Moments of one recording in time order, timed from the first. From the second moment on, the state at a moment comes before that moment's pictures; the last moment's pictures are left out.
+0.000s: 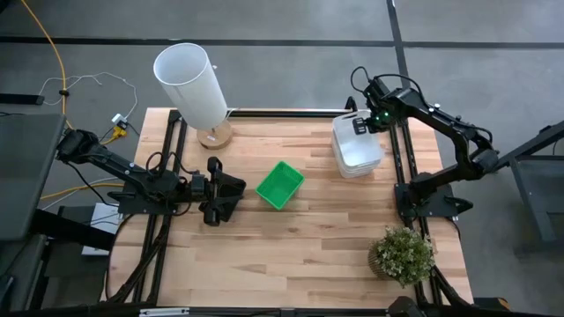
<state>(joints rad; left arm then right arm) -0.25 0.91 0.33 0.76 -0.41 0.08 -0.94 1.39 1.10 -1.04 0.03 0.40</state>
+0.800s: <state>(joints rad) -0.25 0.91 0.33 0.76 -0.41 0.10 -0.91 1.35 1.10 -1.15 0.15 0.20</state>
